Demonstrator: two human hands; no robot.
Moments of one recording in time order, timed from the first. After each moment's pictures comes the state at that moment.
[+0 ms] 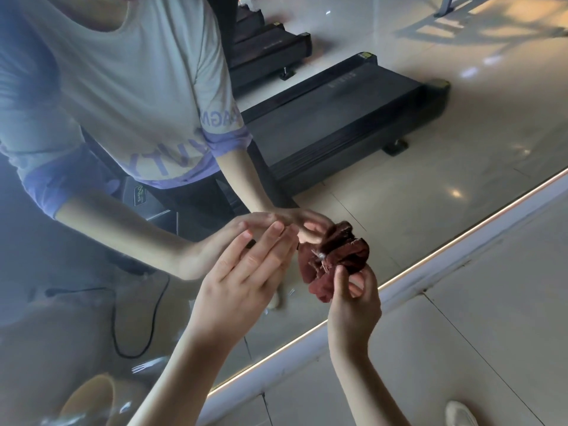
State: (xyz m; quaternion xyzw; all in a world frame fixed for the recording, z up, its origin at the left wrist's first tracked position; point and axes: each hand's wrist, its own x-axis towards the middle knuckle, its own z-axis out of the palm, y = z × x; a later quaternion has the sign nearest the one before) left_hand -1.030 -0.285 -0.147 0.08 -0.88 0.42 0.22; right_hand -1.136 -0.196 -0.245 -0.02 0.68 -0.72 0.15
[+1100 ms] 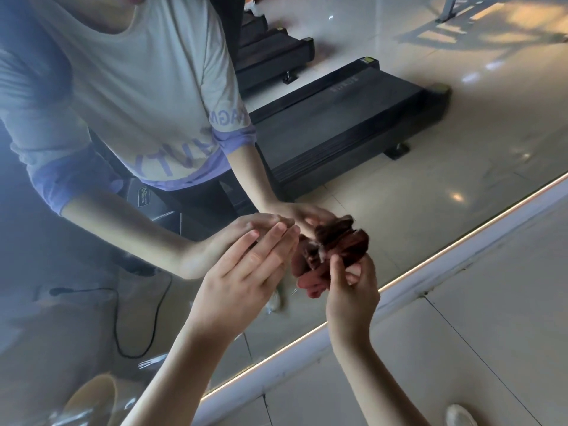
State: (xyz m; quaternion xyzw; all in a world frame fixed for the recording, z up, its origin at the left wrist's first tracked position) left_hand -1.025 -0.291 -0.145 0.05 -0.88 0.42 0.22; right_hand -1.144 -0.196 -0.221 -0.09 0.66 -0.73 0.17
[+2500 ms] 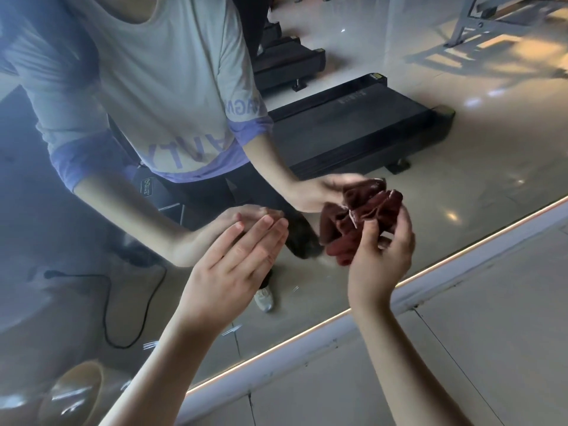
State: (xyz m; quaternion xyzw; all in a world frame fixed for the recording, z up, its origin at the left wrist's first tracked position) left_hand -1.002 -0.294 -0.131 0.09 -0.86 0.44 0.23; right_hand -1.186 -0.210 -0.184 -0.10 0.67 -0.74 0.03
